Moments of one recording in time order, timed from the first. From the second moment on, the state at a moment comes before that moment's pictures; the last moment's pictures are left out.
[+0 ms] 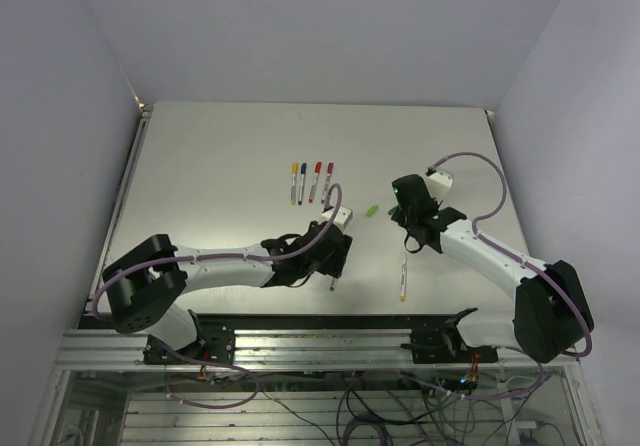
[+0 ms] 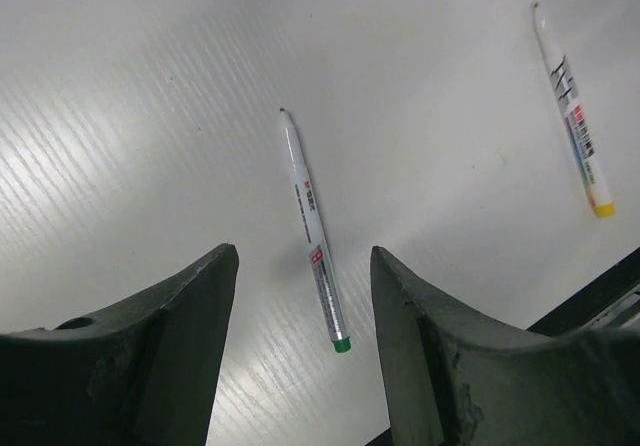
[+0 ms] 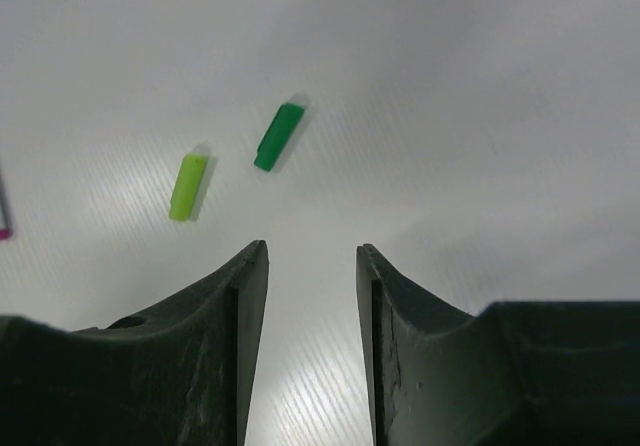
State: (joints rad) left arm -1.11 1.51 0.81 -0.02 -0.31 -0.50; right arm 0.50 1.28 0.75 -0.35 0.56 0.79
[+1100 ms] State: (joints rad) left arm -1.14 1.79 1.06 -0.32 -0.36 -0.50; right arm 0.36 1.39 0.80 -0.25 0.46 0.70
